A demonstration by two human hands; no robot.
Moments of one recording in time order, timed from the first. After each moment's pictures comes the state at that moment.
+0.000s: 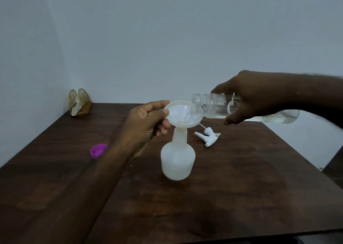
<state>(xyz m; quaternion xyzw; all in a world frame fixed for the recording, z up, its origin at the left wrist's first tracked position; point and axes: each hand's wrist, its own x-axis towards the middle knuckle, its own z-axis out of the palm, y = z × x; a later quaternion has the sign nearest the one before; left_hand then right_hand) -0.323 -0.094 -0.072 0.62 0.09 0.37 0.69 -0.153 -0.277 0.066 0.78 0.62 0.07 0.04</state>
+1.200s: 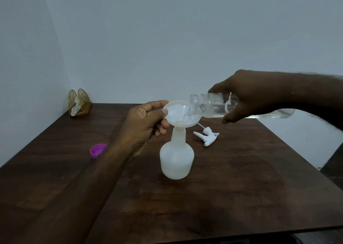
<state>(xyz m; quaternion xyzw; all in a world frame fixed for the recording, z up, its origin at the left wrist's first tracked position) -0.322 -0.096 -0.071 0.62 0.09 0.37 0.68 -0.152 -0.277 0.068 0.78 0.62 0.09 0.06</state>
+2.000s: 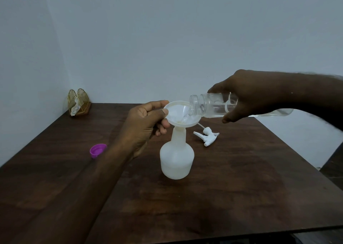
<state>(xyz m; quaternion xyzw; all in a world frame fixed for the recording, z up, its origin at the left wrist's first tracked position) -0.322 -0.094 -0.073 0.63 0.09 0.37 0.68 -0.150 -0.275 0.067 0.77 0.62 0.10 0.07</state>
